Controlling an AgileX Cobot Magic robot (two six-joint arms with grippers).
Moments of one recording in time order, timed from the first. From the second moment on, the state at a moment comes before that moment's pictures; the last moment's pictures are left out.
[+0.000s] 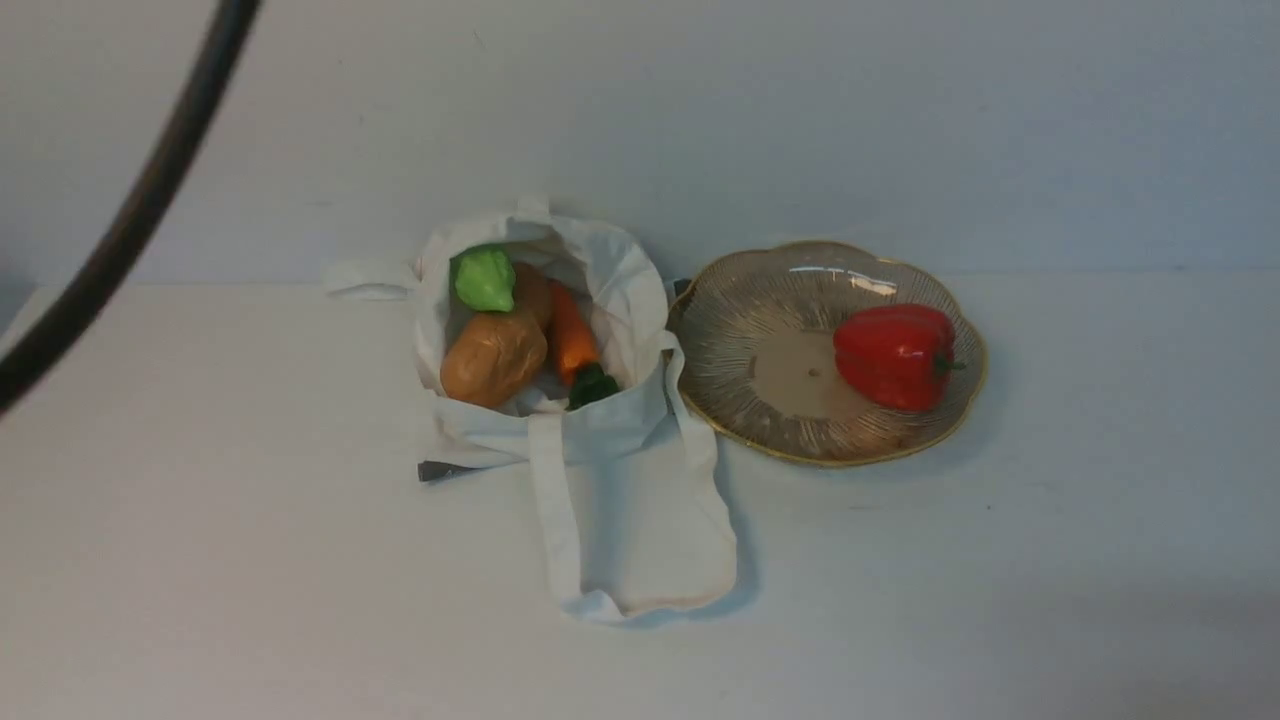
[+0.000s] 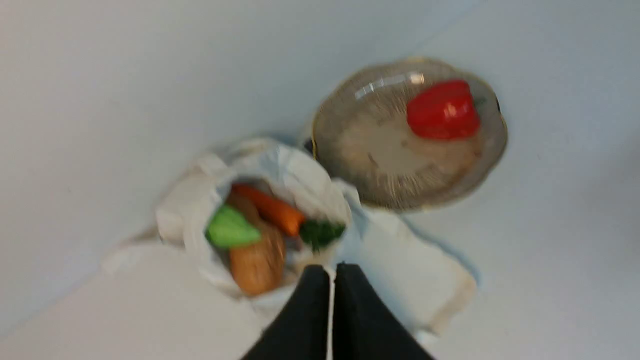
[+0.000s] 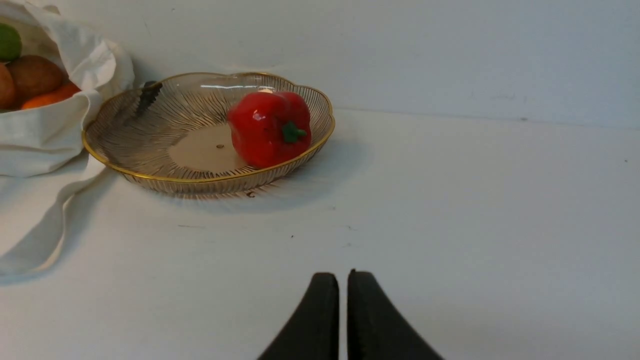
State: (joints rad) right arm 0.10 -0.01 0.03 0.03 0.36 -0.04; left arm -0.56 1.23 -1.66 0.03 1.22 0.14
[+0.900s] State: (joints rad) right arm 0.10 -0.01 0.03 0.03 0.36 -0.04; left arm -0.56 0.25 -0.25 0.02 0.33 -0.04
